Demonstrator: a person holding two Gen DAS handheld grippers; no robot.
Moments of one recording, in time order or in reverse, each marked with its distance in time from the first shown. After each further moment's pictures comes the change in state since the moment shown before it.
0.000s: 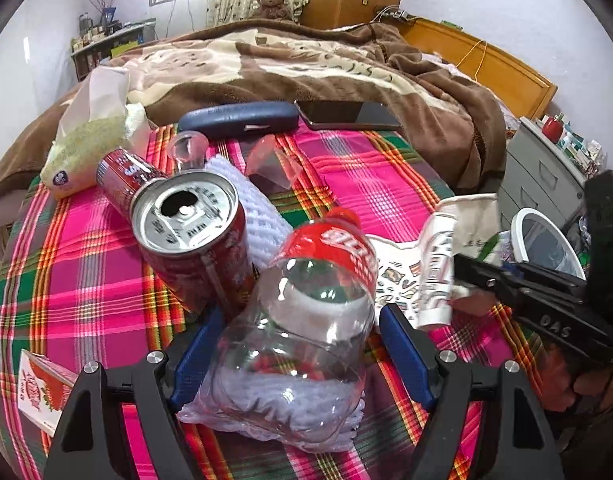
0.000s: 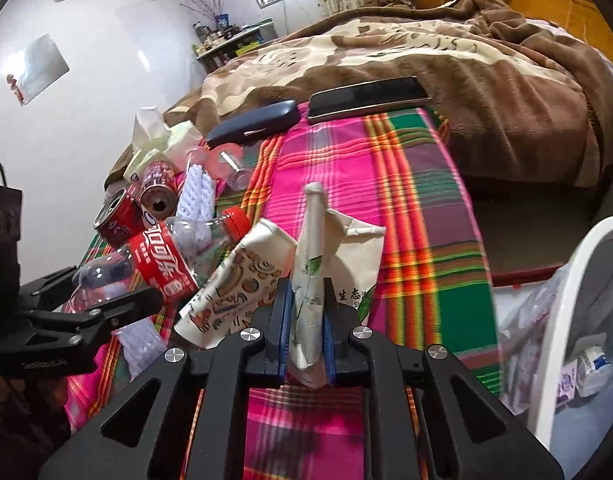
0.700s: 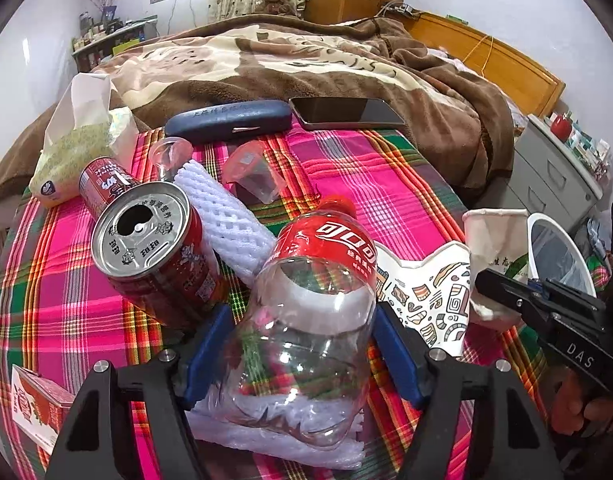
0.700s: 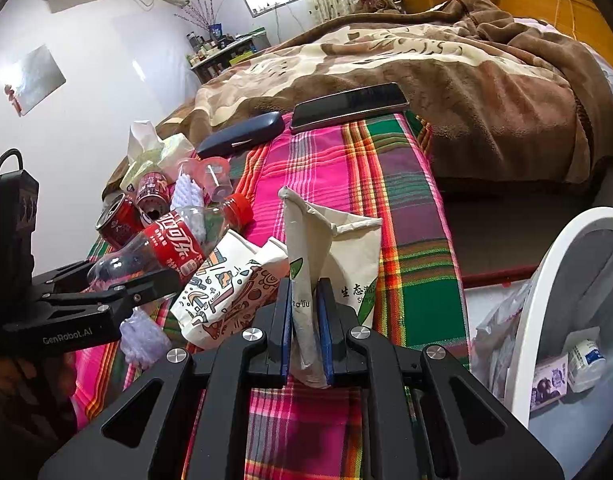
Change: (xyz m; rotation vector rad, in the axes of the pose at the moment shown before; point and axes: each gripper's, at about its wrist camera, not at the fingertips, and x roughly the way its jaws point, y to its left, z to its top) left arm 0.013 -0.018 0.013 0.003 0.002 0.026; right arm -0.011 -0.015 -0.001 0.014 -0.022 -0.005
